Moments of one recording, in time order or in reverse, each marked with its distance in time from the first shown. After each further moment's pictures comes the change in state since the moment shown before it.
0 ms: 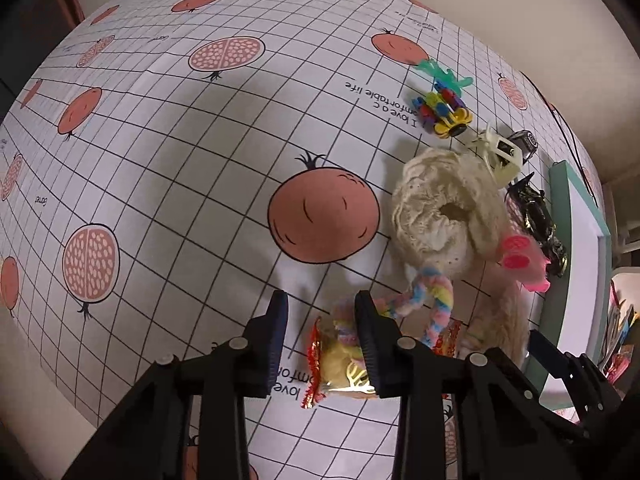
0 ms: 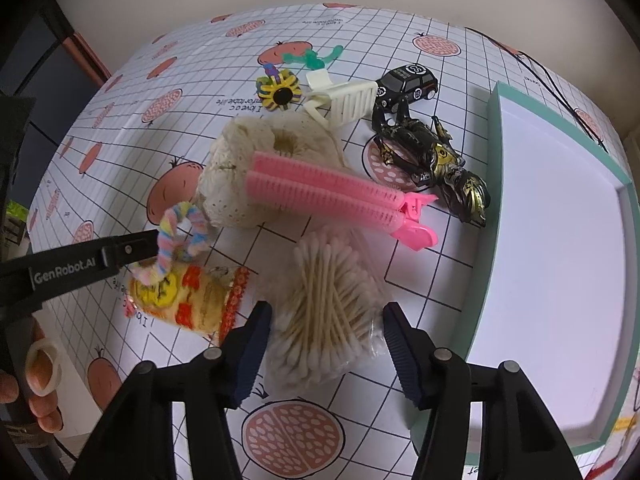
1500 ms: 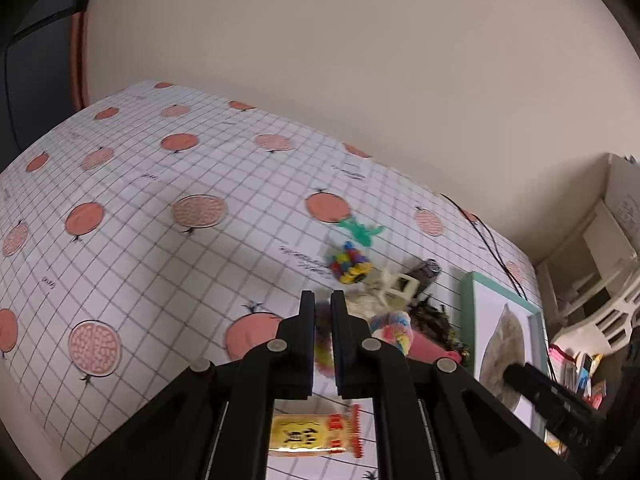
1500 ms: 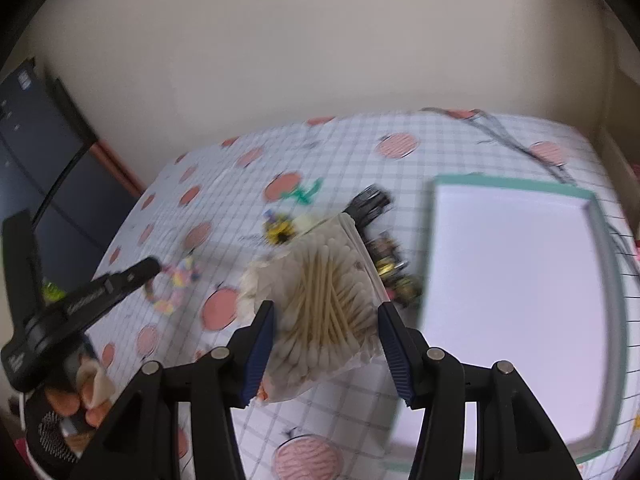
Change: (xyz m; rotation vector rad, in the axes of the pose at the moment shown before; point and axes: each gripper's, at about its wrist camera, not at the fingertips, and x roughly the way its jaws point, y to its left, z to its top) left arm -0.090 -0.024 0.005 0.017 -0.486 -0.183; right arm -0.092 -0.062 0.007 0.179 -0.352 0.152
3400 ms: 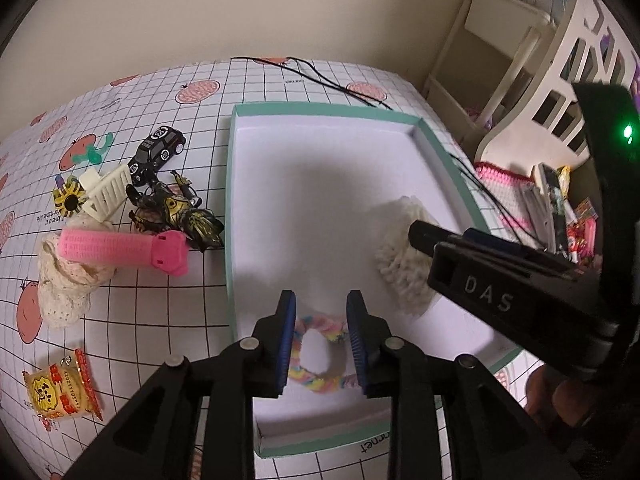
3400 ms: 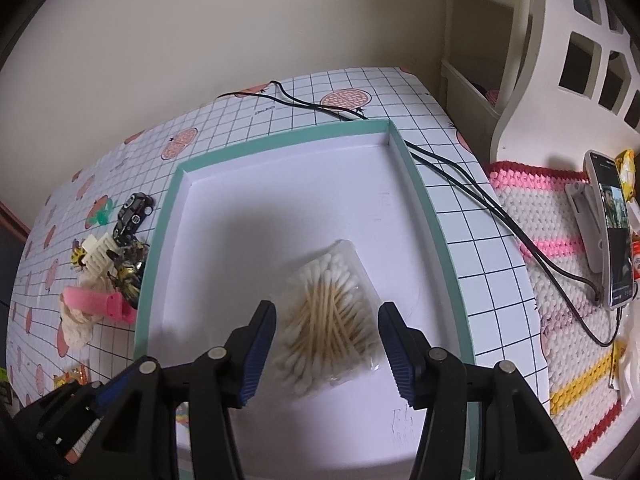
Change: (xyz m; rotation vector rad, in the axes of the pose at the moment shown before) left arm 0.071 -0.221 -0.118 0.465 0.320 -0.188; right arm -0.012 -0.162 -0.028 0.212 0.049 -0.382
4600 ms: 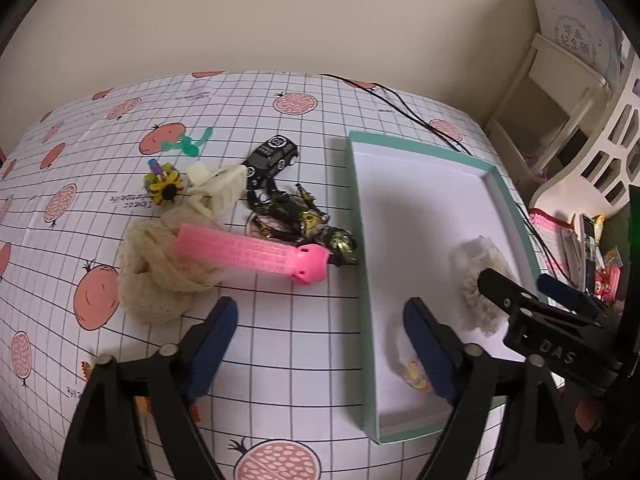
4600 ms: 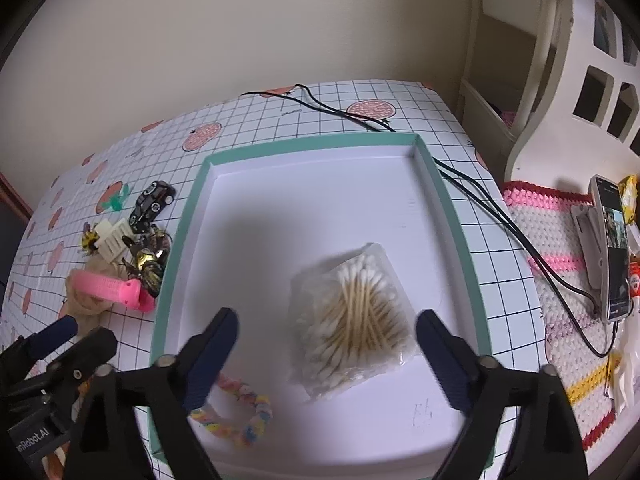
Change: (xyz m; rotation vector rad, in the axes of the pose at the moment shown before) left arm -0.031 0.071 0.000 -0.128 -0.048 0.136; right arm -0.008 0.026 -0.008 -0.064 -0.028 -0.008
